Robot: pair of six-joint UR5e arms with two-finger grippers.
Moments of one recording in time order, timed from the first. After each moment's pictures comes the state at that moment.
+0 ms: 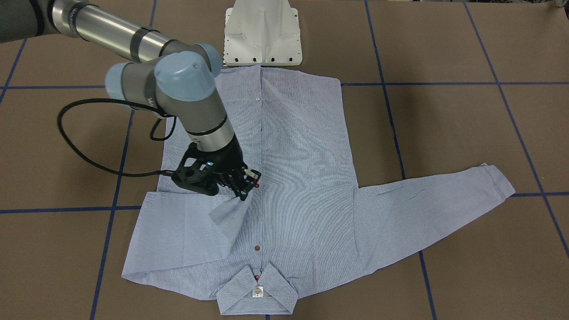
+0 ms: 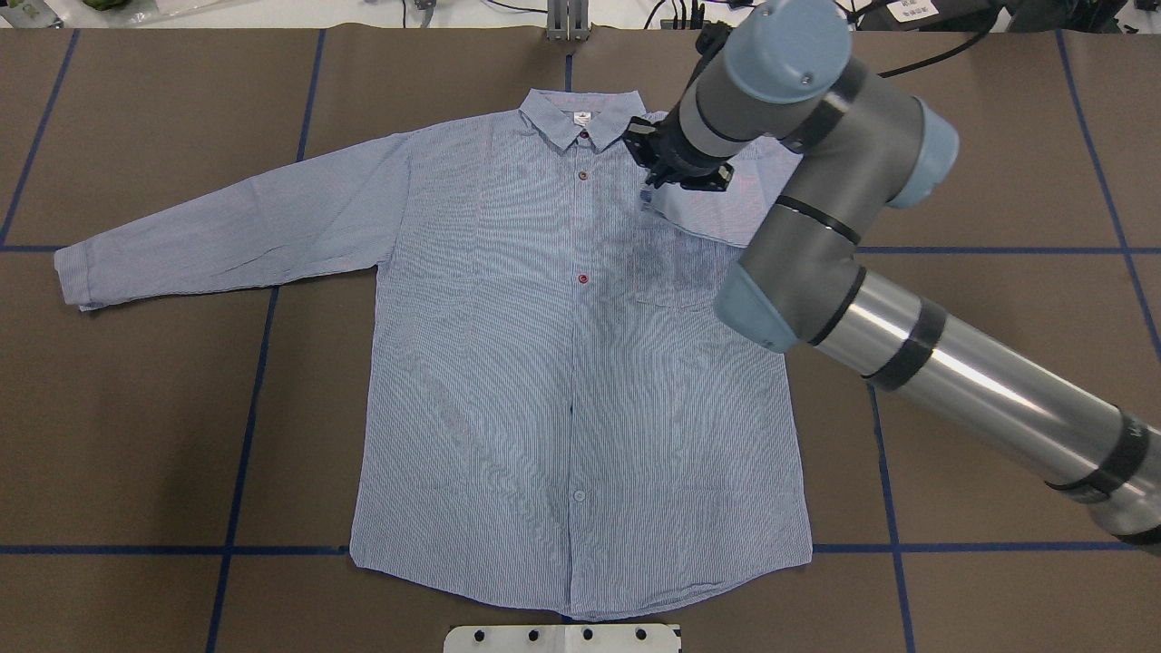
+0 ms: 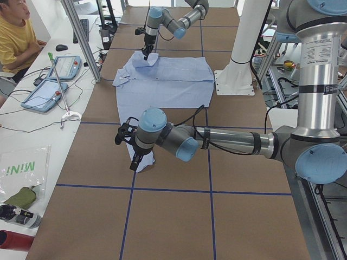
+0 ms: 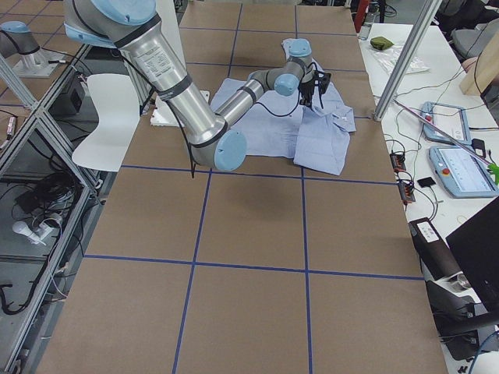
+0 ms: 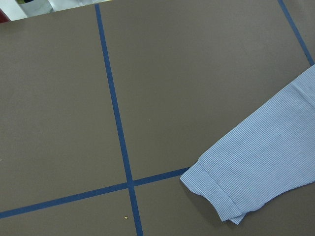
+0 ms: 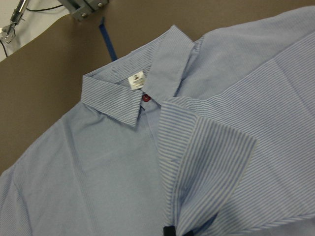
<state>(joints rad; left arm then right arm) -1.51 -1.52 -1.69 -2.04 -2.34 -0.19 0.70 -0.66 1.32 -1.24 1.84 1.61</state>
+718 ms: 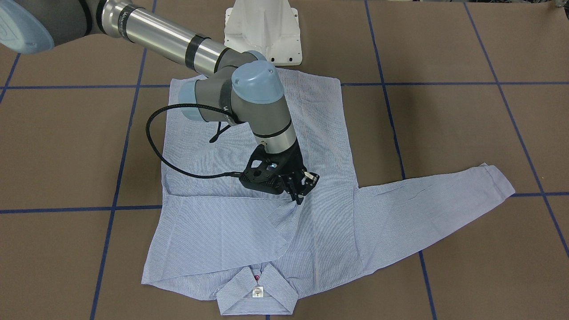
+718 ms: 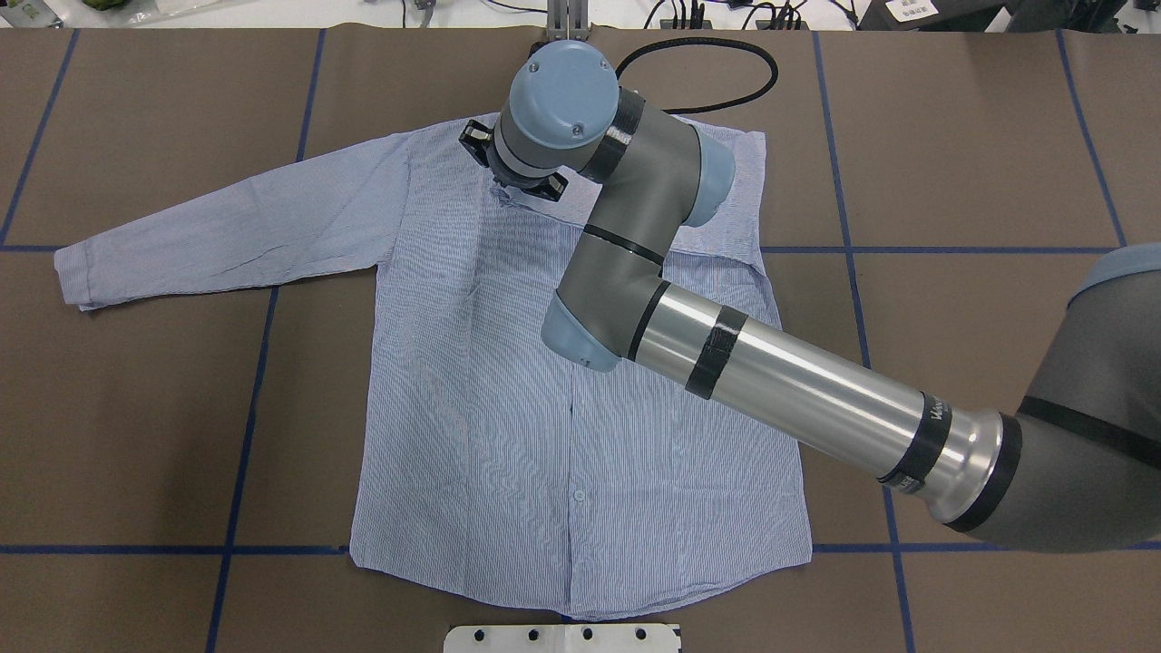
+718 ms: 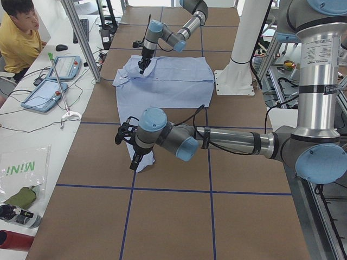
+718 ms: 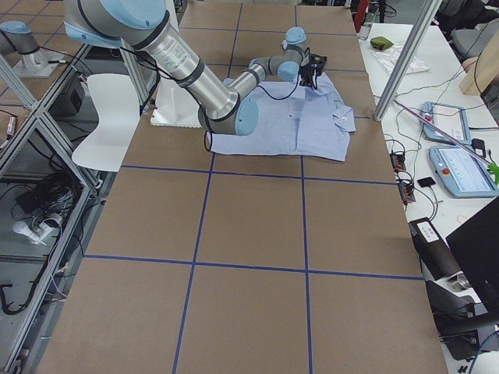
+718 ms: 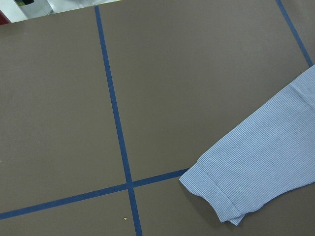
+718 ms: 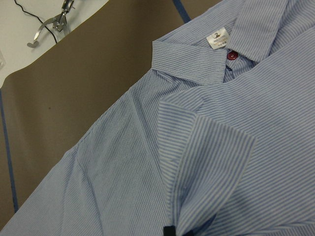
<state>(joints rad) -1.51 -1.52 -1.70 -2.04 -2.34 -0.19 0.62 -0.52 1.12 -1.08 1.73 1.69</state>
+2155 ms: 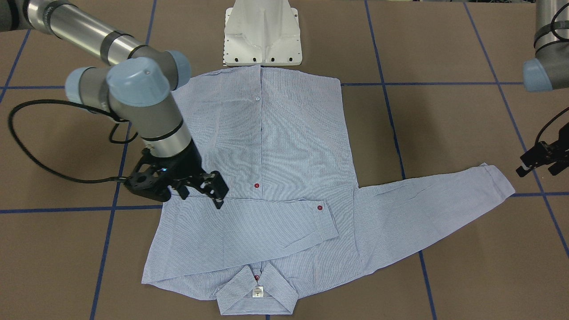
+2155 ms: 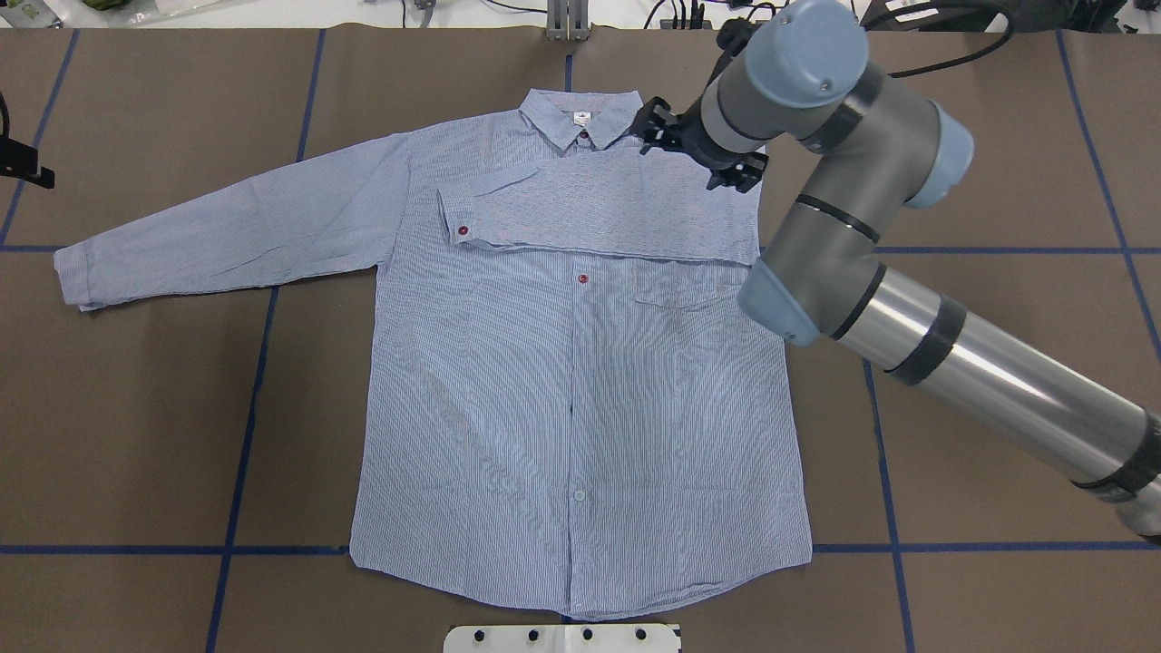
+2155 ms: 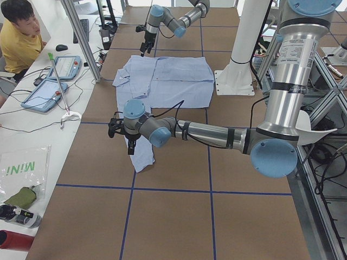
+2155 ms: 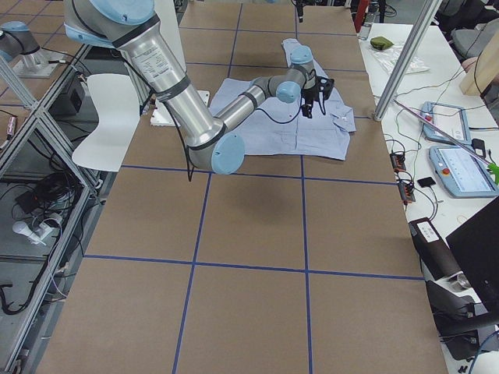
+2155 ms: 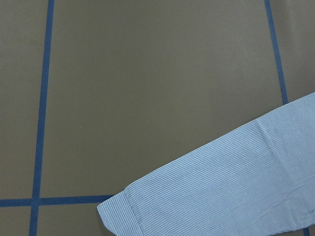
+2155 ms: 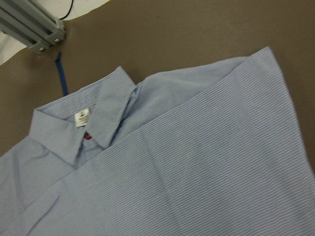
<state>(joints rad) -1.26 -1.72 -1.48 -2.14 -2.26 -0.73 0.82 -0.92 1.50 -1.23 1.93 1.47</state>
